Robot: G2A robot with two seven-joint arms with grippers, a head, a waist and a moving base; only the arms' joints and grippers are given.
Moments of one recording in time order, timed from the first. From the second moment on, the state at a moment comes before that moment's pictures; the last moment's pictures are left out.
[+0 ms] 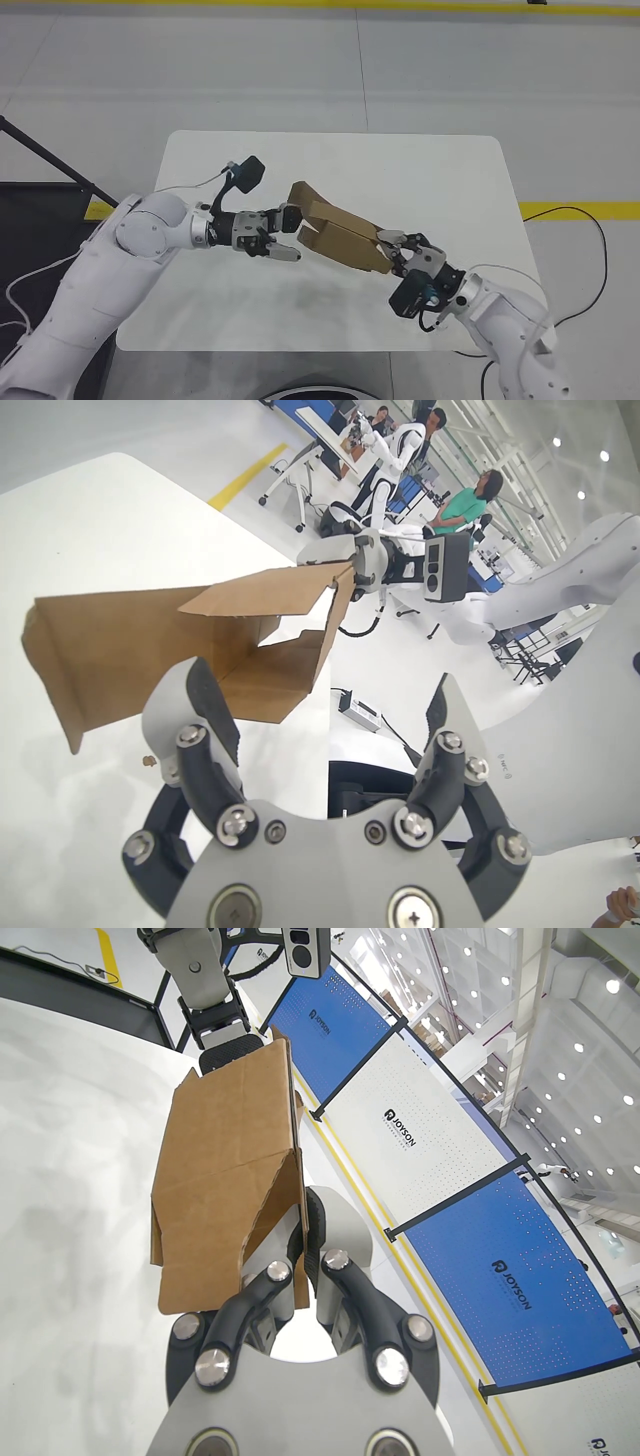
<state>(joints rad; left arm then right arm) 0.87 -0.89 -1.05 -1.55 -0.20 -0.82 -1.00 -1.44 -1.11 1.39 -1.97 -1.96 -0.55 -0.33</state>
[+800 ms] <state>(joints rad) 0.71 -0.82 -0.78 -1.51 -0.07 -1.01 -0.81 -1.40 -1.10 1.34 -1.96 -1.94 -0.56 -0.32</state>
